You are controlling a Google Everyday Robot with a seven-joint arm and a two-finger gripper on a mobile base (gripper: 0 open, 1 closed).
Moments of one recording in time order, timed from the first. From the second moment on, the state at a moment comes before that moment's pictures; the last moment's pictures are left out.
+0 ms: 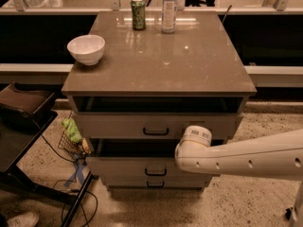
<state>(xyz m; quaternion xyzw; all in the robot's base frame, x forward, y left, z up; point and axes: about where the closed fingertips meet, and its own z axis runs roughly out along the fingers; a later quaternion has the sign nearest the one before) 0.543 -0.130 0.493 -0.70 0.69 -0.14 0.14</state>
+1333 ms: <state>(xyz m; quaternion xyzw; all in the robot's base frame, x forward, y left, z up) 0.541 -0.129 0.491 -0.70 0.69 -0.14 0.14</state>
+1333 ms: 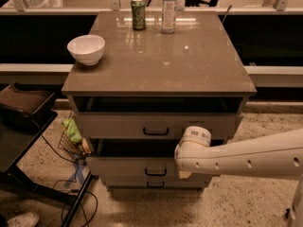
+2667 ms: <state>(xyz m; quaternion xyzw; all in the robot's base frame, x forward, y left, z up) 0.544 -0.134 0.459 -0.71 0.69 -0.14 0.09</state>
